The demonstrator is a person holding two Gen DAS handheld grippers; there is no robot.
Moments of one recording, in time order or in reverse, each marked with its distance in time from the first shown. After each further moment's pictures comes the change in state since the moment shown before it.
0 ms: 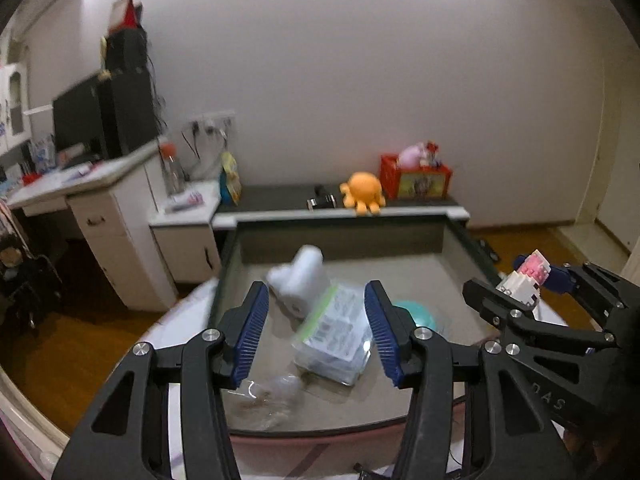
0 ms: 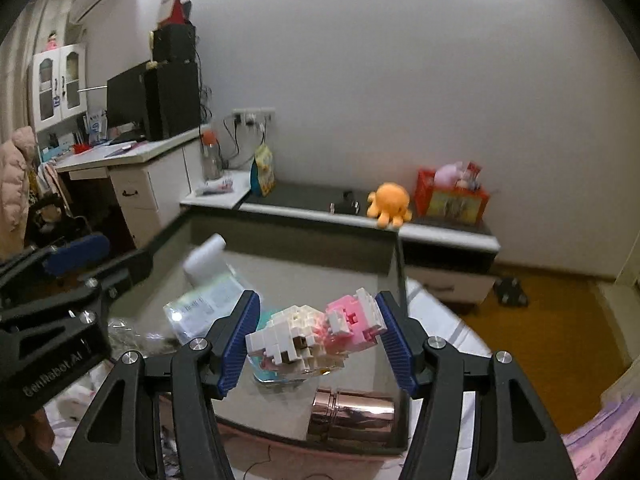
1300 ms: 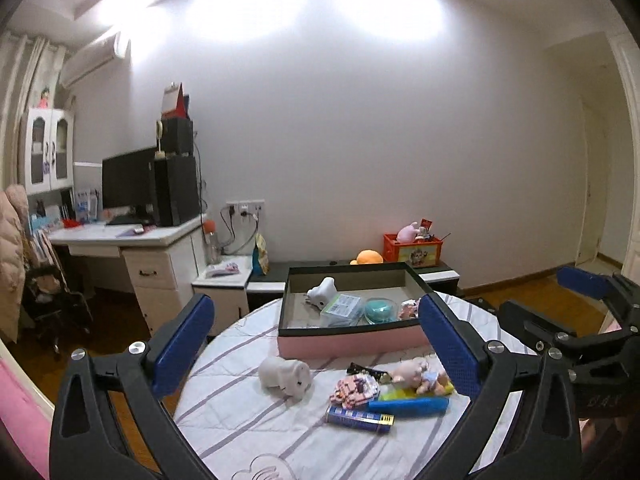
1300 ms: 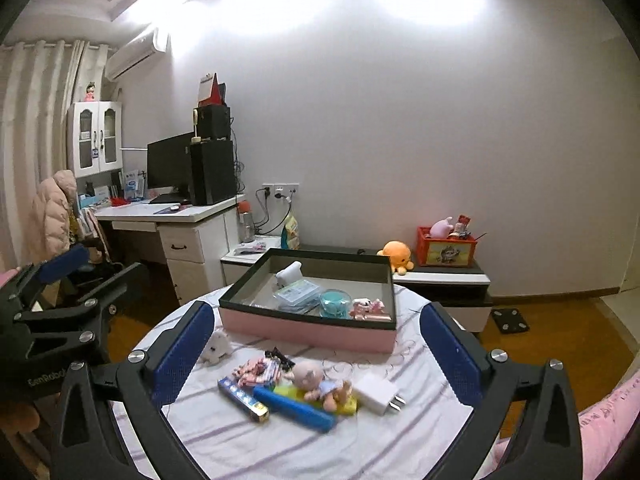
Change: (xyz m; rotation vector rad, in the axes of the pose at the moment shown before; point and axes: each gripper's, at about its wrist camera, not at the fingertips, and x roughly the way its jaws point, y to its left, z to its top) left arm -0.286 0.003 -0.093 0.016 -0.381 0.072; right arm -0.255 0.033 -0.081 0.021 -0.298 0.040
